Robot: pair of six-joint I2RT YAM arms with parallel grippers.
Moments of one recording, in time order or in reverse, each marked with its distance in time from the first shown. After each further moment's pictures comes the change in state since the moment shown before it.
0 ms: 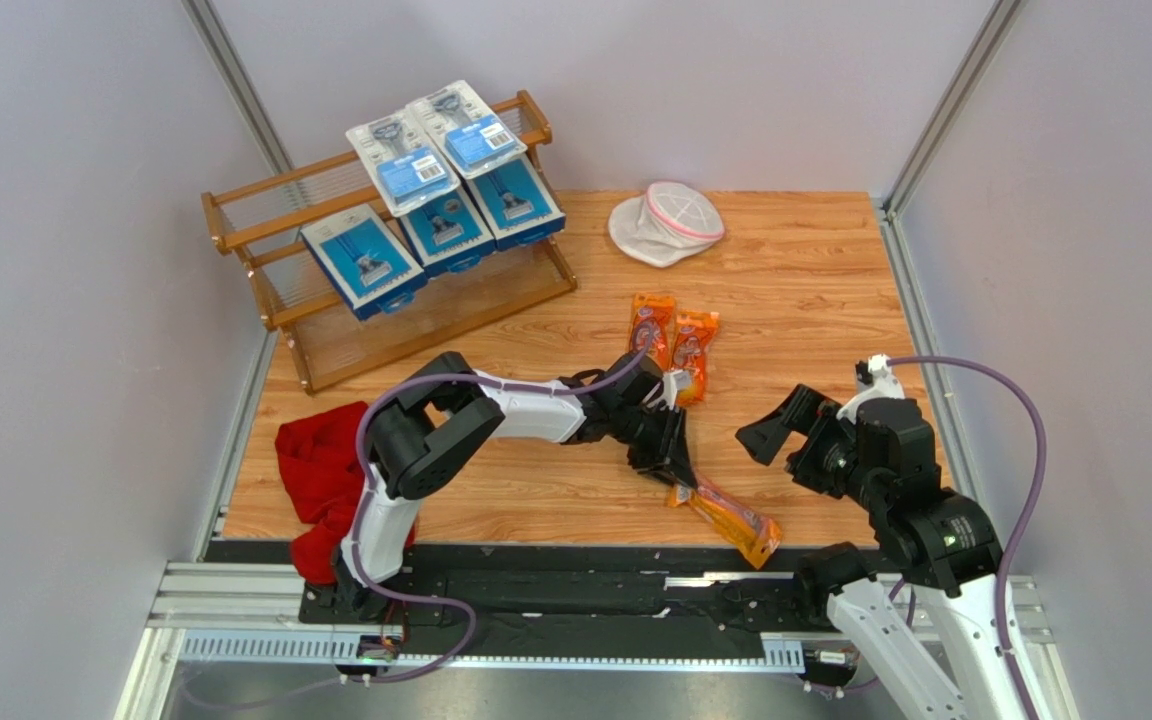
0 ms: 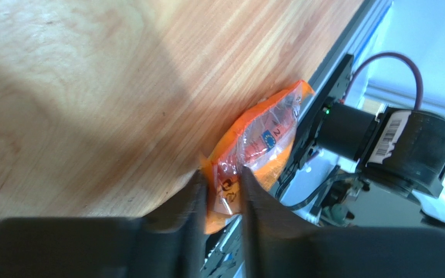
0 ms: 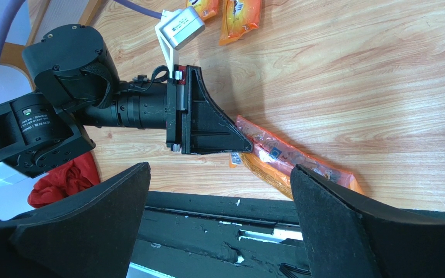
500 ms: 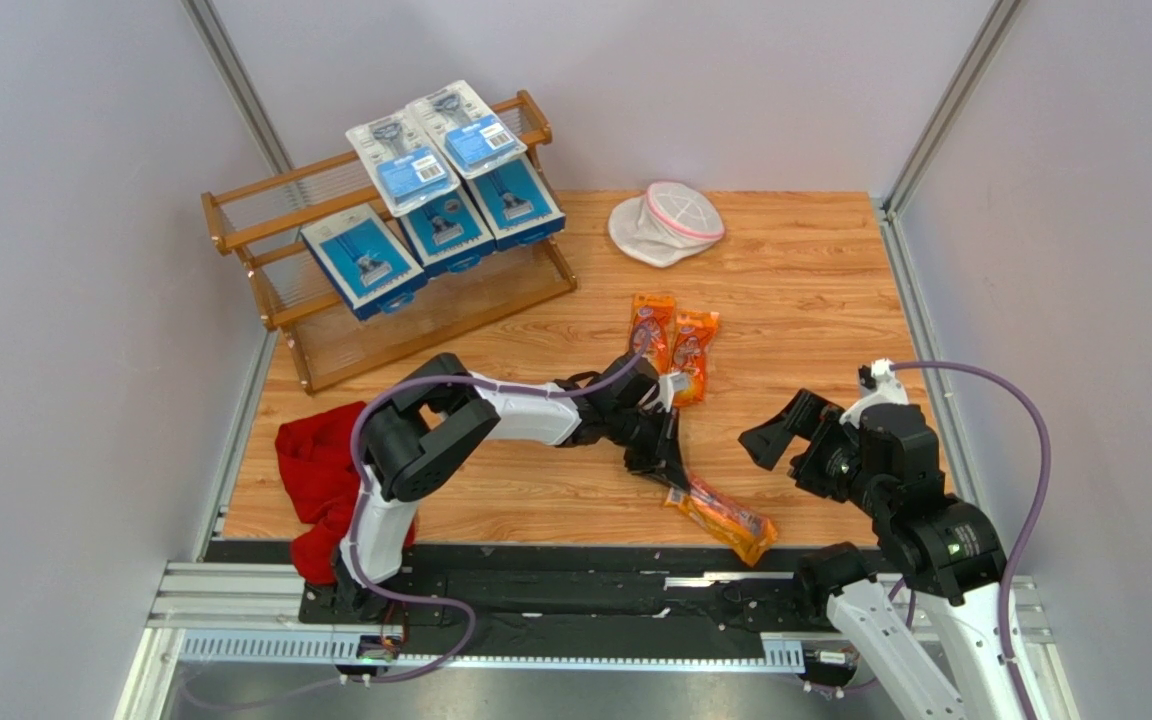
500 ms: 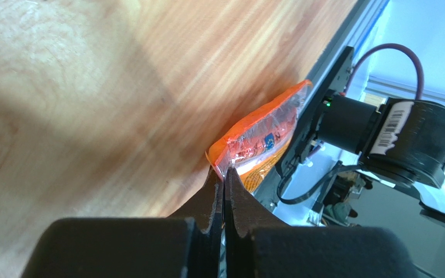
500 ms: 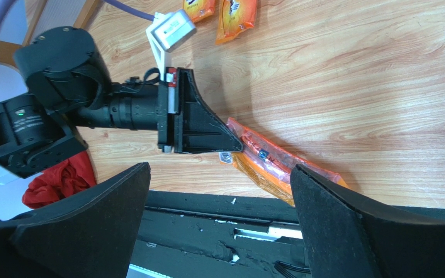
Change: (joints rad) left arm 0.000 -0.013 -0.037 0.034 0.012 0.002; right arm 0.000 -0.027 0.000 -0.020 0.010 -0.011
